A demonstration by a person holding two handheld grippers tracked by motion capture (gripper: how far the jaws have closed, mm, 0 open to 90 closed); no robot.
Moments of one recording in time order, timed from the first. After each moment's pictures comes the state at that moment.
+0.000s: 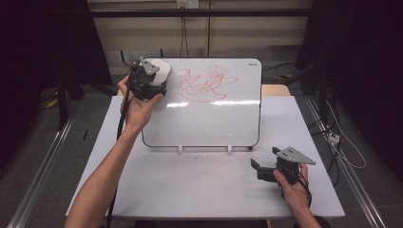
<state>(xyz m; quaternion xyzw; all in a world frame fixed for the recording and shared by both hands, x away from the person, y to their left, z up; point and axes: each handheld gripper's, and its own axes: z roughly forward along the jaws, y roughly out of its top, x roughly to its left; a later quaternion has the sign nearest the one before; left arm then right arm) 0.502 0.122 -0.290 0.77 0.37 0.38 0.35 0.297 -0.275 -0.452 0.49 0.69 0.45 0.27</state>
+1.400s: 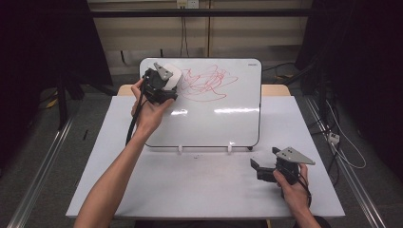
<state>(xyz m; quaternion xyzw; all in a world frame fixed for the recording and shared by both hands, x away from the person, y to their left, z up) 0.497 0.089 -0.305 0.79 0.36 0.37 0.33 0.297 -0.274 -0.452 0.49 0.70 0.45 0.27</state>
